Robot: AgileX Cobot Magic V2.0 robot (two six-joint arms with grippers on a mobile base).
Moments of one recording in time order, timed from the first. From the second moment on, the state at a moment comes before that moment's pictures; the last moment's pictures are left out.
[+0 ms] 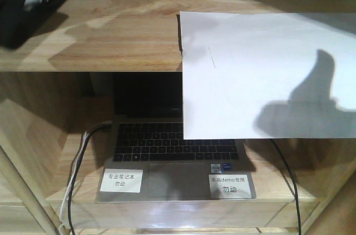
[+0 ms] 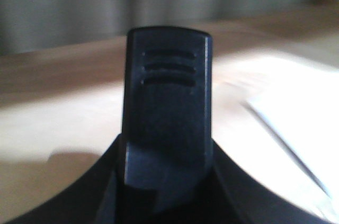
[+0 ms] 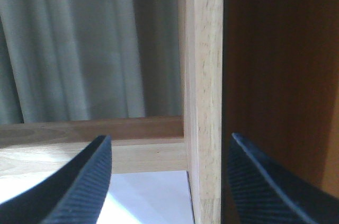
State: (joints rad) left arm -0.55 1.16 -1.57 0.11 0.88 -0.19; right arm -0.06 0.63 -1.11 0.05 0.54 0.00
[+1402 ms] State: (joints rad) left arm -0.55 0.12 -0.73 -0.21 0.88 0.20; right arm -0.06 0.63 -1.11 0.05 0.54 0.00
